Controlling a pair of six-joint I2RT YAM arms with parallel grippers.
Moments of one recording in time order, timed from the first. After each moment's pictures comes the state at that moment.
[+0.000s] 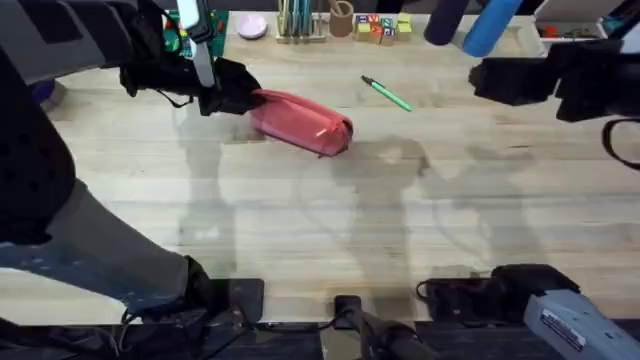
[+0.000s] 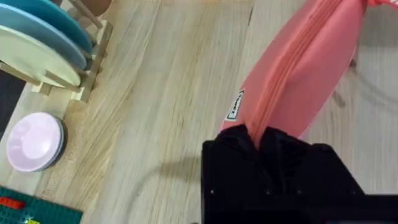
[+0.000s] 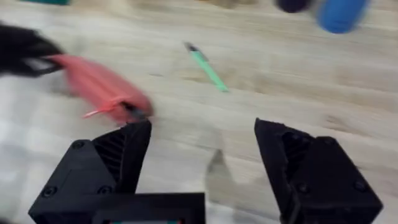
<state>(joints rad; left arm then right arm) 0.19 1.81 1.17 -0.67 0.90 1.47 0.01 0.87 1.08 -0.88 -0.26 -0.02</state>
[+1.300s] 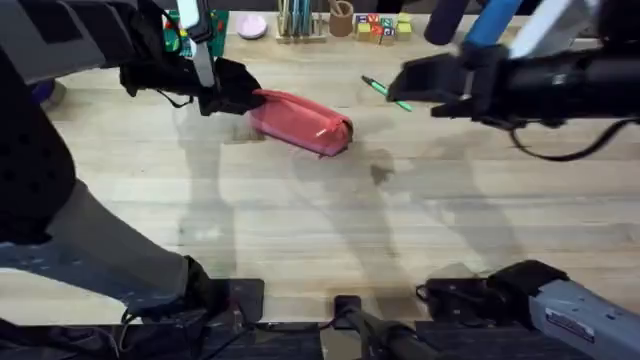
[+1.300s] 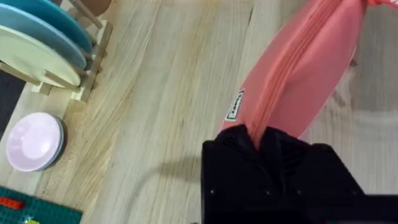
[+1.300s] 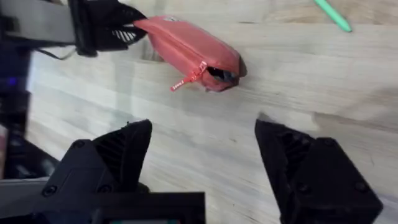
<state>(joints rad) 0.19 1.81 1.17 -0.67 0.90 1.47 0.30 1.05 1.08 -0.87 -0.36 0.43</state>
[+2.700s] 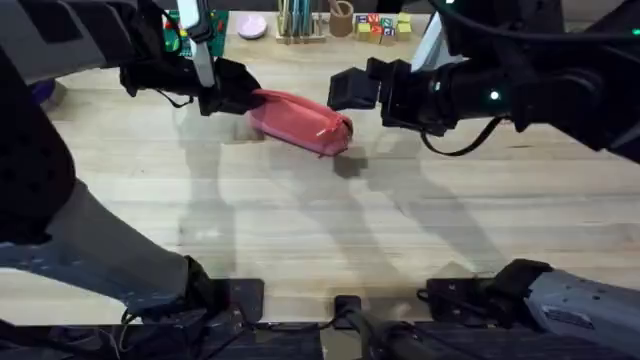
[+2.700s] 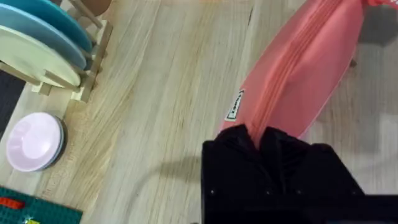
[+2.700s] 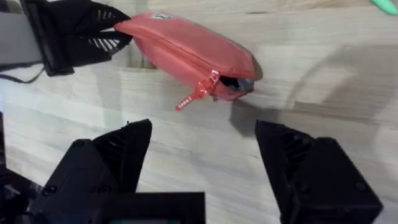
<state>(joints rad) 0.19 1.81 1.17 -0.67 0.90 1.47 0.59 1.27 1.08 -0.70 -0.10 0.70</state>
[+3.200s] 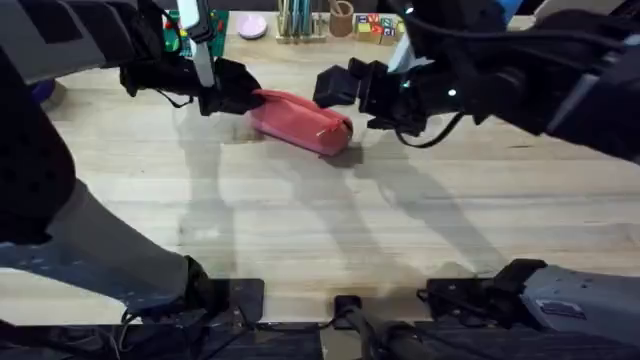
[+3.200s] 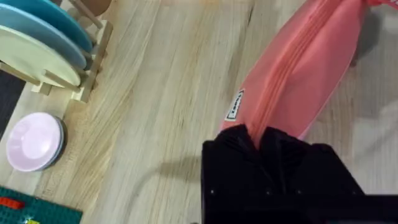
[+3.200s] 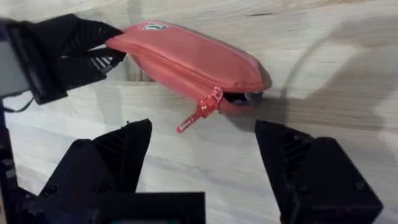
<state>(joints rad) 0.19 1.81 1.17 -0.67 0.90 1.47 0.60 1.39 1.08 -0.60 -0.10 0.79</state>
